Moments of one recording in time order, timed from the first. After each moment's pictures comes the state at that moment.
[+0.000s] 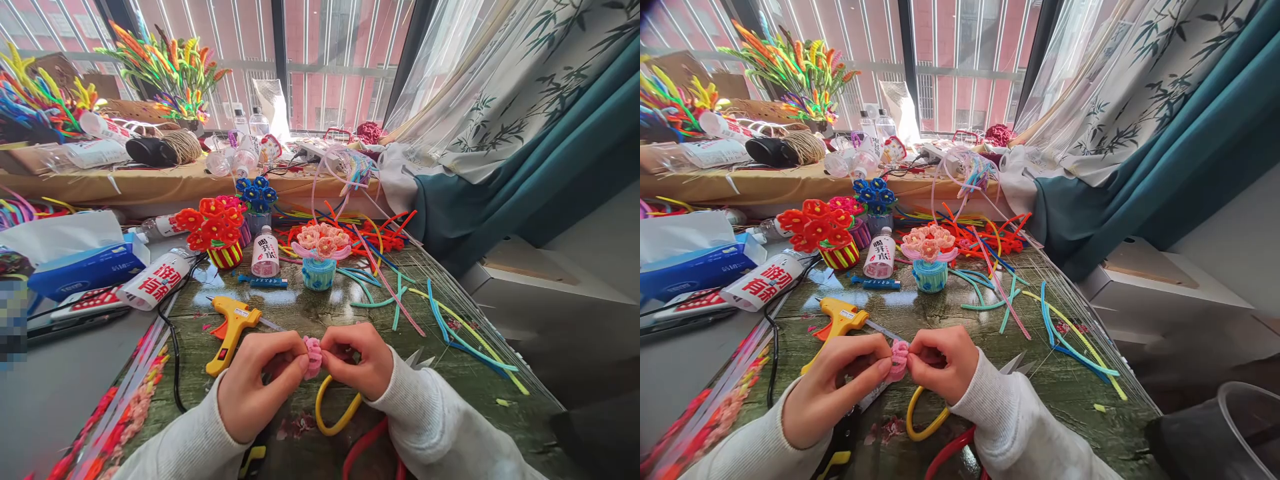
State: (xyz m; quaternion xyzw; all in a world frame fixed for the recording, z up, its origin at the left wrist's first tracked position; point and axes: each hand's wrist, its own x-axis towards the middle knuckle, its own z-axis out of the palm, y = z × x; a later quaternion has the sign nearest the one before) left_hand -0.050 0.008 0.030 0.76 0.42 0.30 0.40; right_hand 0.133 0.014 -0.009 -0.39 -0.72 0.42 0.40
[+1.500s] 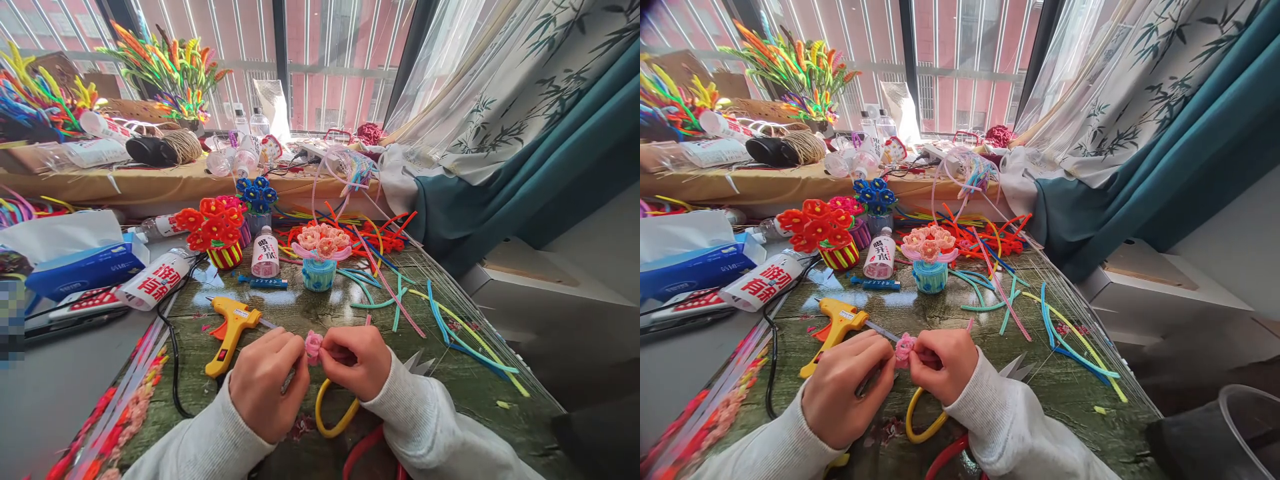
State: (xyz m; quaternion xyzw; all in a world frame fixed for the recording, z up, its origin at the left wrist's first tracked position) left_hand -0.043 0.010 0.005 0.87 0.38 0.32 0.02; right_hand 0.130 0.015 -0.011 -0.43 -0.77 0.24 0.40
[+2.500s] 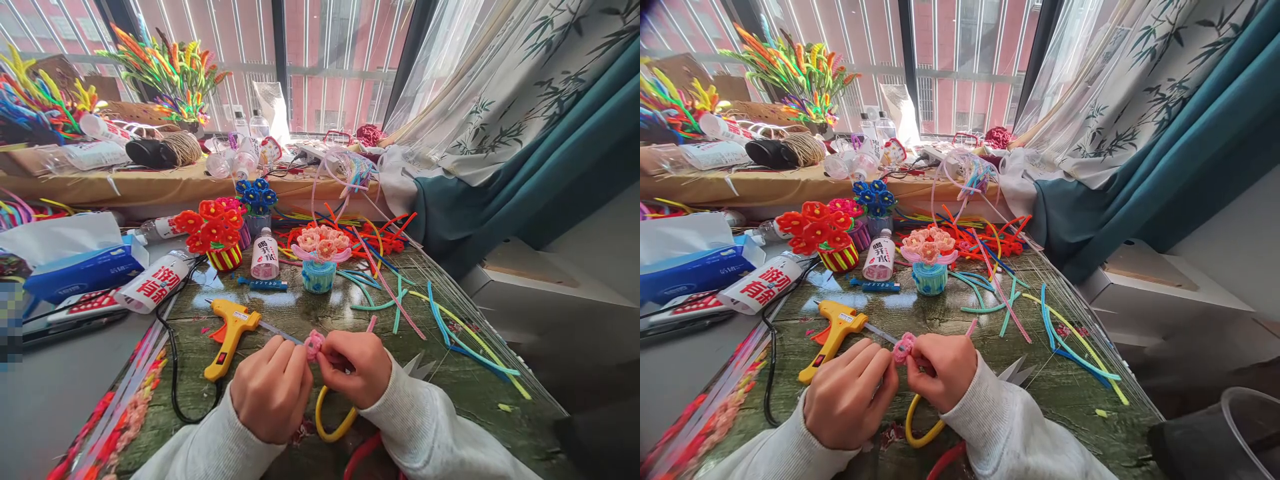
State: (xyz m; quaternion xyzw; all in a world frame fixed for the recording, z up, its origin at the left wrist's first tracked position) left_hand -0.035 0.008 0.009 0.86 0.34 0.34 -0.18; right_hand 0.127 0.012 -0.013 -0.40 -0.80 0.12 0.43
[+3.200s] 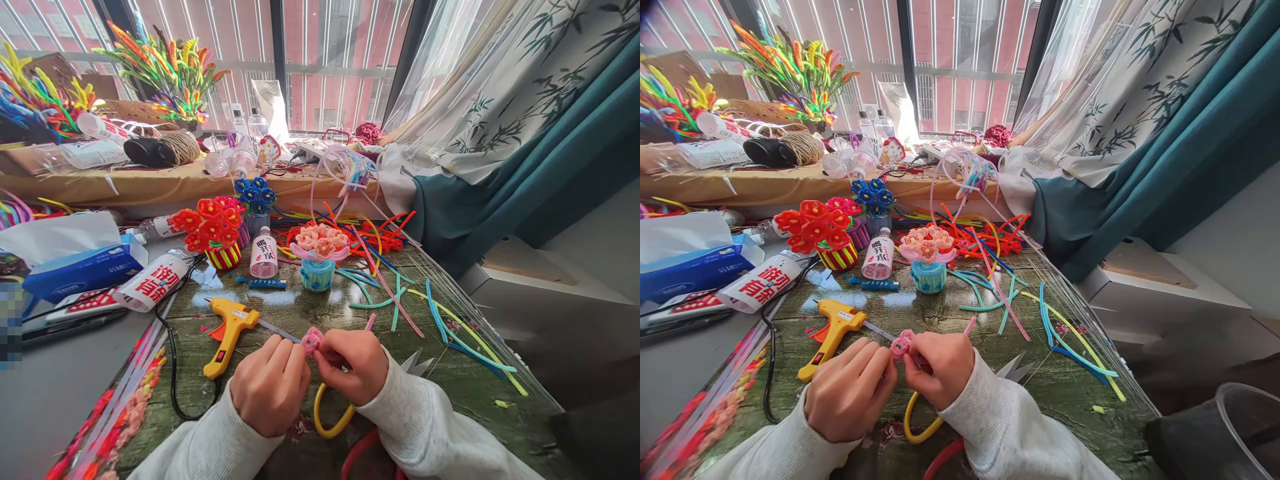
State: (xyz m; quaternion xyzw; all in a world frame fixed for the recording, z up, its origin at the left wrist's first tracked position) left_hand -0.034 0.012 0.009 0.85 0.33 0.34 -0.23; right_hand 0.127 0.014 -0.017 -0.38 -0.81 0.08 0.45
